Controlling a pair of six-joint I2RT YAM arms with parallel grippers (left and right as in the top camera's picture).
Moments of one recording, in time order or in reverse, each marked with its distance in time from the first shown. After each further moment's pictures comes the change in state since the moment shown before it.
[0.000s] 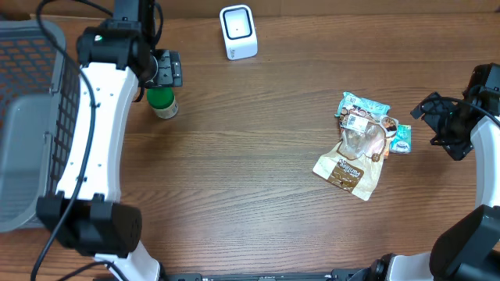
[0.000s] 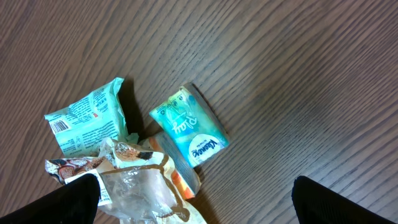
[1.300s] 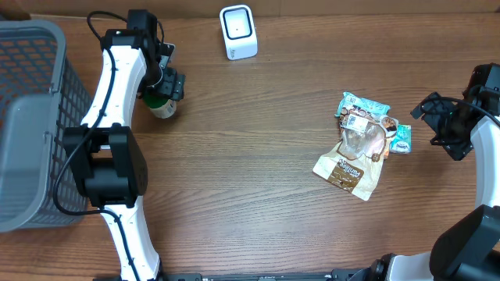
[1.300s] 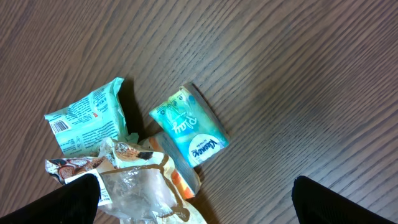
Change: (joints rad) left arm 0.092 0.351 0.013 0.121 0.124 0.369; right arm 0.000 0.000 0.000 0.000 0.000 0.000
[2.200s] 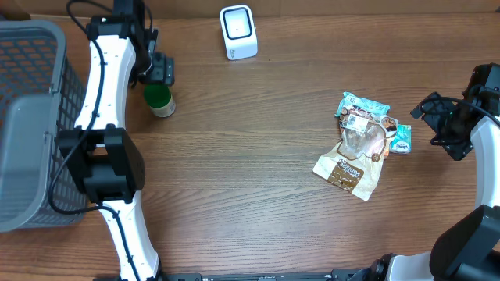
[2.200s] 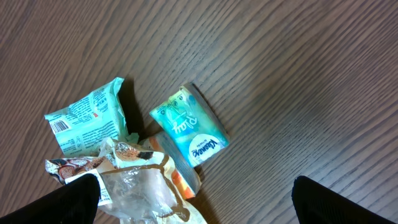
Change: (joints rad) left arm 0.035 0.037 0.168 -0.100 -0.007 -0.125; right arm 0.000 0.000 0.000 0.000 0.000 0.000
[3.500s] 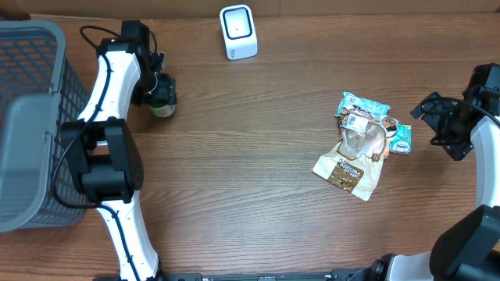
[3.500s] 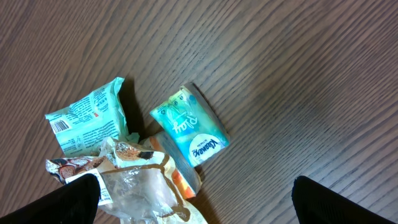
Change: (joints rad) left arm 0.011 0.000 -0.226 0.154 0.050 0.014; right arm 0.000 0.000 0.000 0.000 -0.001 0.000
